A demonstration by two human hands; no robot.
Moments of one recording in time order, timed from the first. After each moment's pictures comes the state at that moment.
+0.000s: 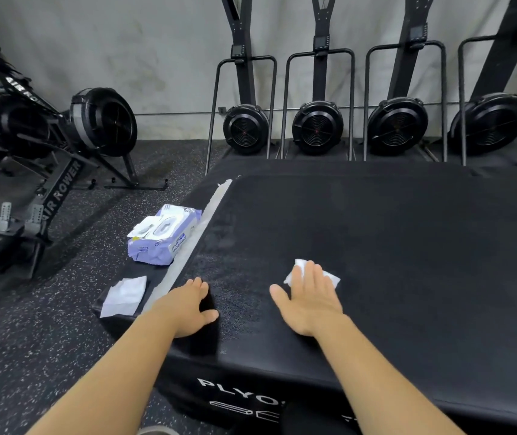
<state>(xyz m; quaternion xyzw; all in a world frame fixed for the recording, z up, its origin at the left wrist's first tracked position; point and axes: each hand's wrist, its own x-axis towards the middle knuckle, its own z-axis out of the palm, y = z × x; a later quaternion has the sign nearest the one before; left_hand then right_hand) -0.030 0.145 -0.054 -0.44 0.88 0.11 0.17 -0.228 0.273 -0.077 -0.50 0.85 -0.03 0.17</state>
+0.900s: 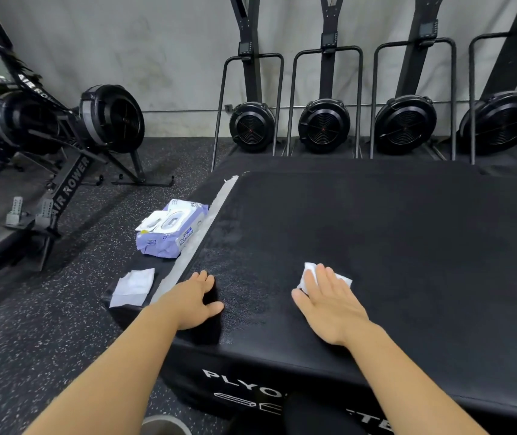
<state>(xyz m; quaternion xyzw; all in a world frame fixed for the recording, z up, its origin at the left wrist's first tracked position) -0.023 0.149 -0.054 -0.43 0.88 0.15 0.13 -0.242 0.306 -0.081 -0.54 0.81 -0.06 0.21</state>
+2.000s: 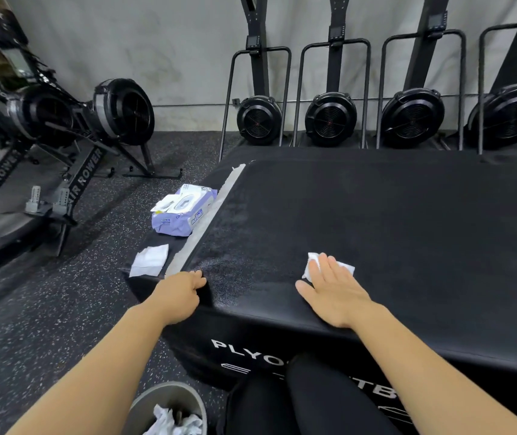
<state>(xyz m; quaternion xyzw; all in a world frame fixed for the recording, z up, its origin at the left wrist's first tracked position) 0.030 0.179 -0.068 -0.47 0.86 0.19 0.04 -0.229 0.338 -0.078 -0.56 0.80 -0.02 0.20</state>
